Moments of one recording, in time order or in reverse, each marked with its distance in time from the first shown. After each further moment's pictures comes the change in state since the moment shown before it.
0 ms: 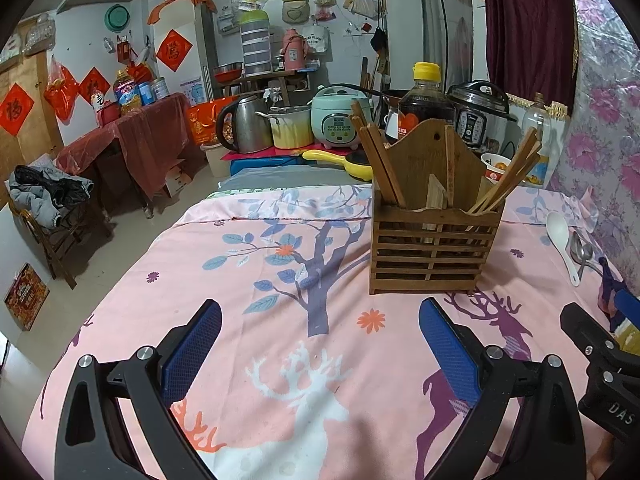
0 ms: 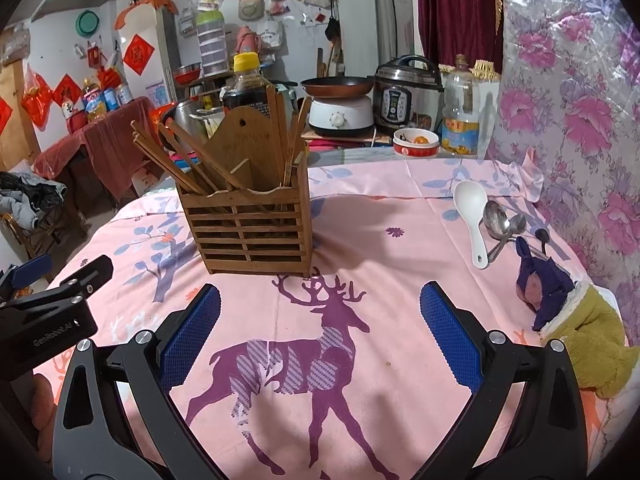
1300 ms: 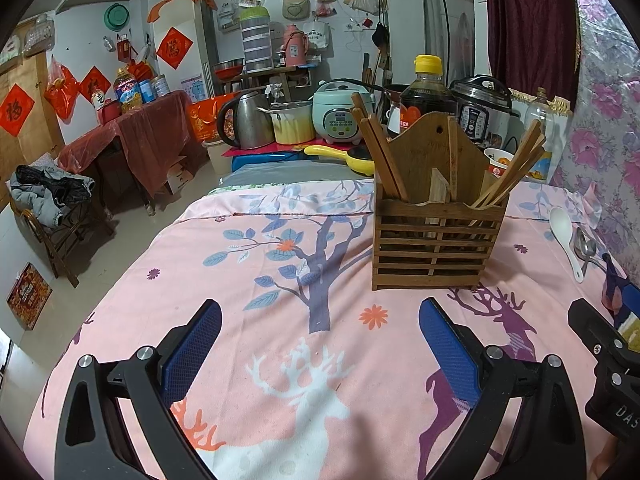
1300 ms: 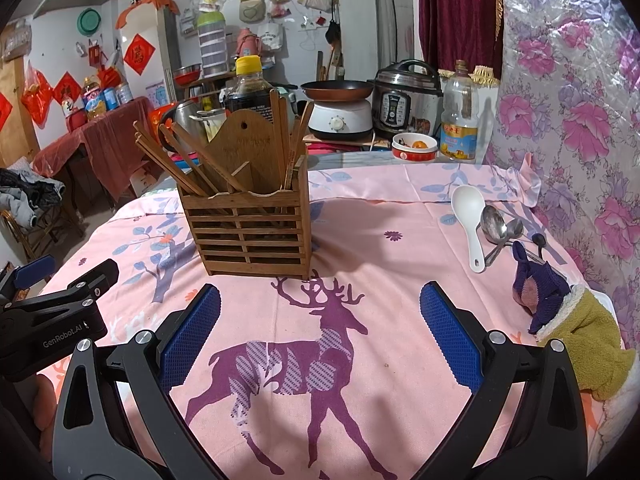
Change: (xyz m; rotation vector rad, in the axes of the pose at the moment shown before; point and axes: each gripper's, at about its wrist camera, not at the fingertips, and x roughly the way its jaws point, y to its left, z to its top) left arm 0.002 0.001 -0.002 0.005 0.006 0.003; right arm -0.002 0.000 0.001 -0.009 -0.009 -0.006
